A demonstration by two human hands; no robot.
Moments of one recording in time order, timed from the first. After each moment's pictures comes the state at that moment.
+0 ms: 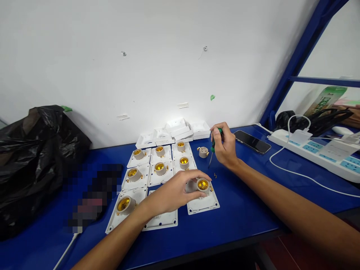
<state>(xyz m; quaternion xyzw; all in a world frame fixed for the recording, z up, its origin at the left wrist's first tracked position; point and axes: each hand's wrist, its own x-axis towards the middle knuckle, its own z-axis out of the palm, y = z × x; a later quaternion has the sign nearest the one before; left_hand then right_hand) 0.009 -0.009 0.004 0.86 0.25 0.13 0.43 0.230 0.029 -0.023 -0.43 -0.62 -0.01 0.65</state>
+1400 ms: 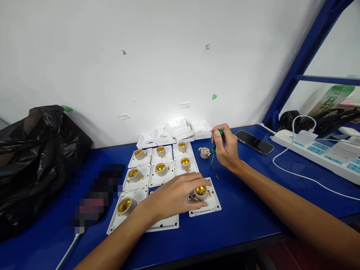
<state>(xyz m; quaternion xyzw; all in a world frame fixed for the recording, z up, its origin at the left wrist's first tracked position) 0.003 -0.007 -0.003 0.94 0.18 0.09 0.26 0.228 0.024 -0.021 -0.43 -0.64 -0.02 0.64</state>
